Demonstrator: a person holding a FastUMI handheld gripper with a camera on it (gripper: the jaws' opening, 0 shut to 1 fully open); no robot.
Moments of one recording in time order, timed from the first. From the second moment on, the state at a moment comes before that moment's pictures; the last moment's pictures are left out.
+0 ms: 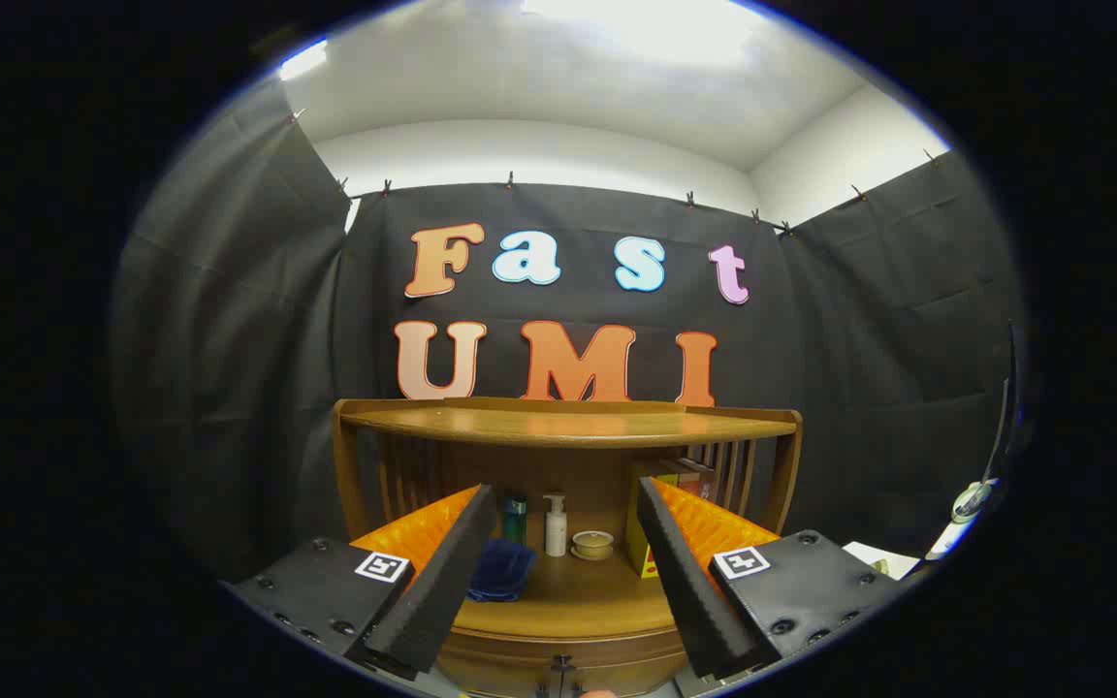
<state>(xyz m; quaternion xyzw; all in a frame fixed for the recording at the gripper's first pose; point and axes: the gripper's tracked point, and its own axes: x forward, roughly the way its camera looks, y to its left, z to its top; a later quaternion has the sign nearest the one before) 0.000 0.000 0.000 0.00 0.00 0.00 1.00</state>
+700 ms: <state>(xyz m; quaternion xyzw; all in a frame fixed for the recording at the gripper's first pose) 0.000 -0.002 0.009 -0.01 0.00 0.00 1.00</state>
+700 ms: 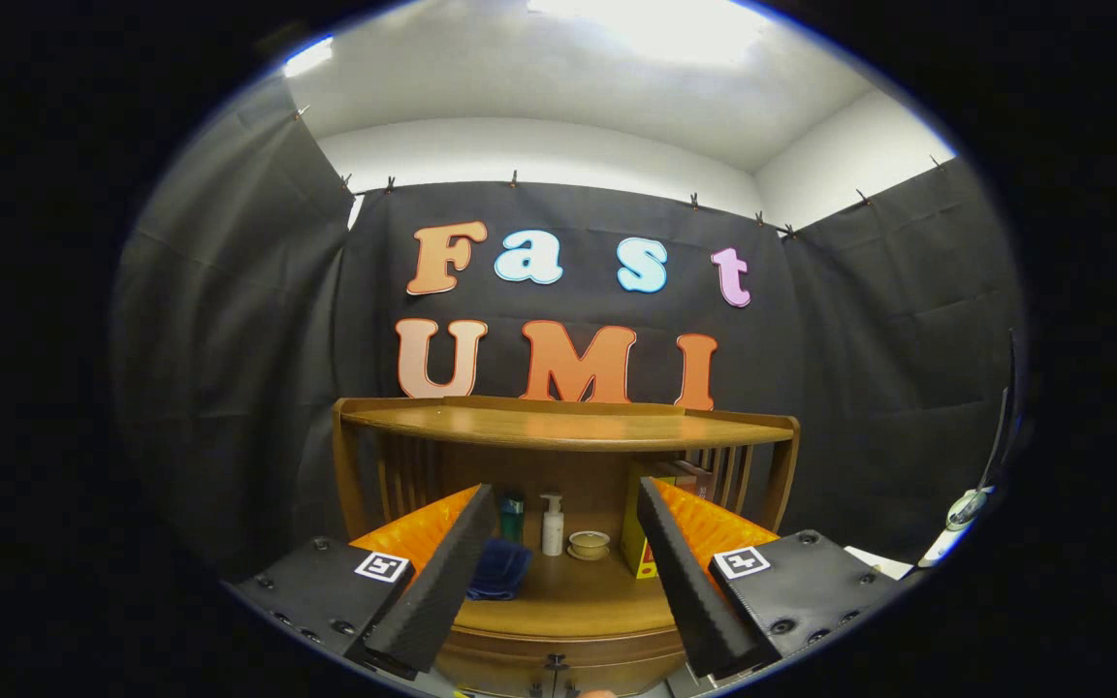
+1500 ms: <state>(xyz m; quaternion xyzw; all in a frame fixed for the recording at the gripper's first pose) -0.002 0.004 -0.035 0.01 0.02 0.01 1.00</state>
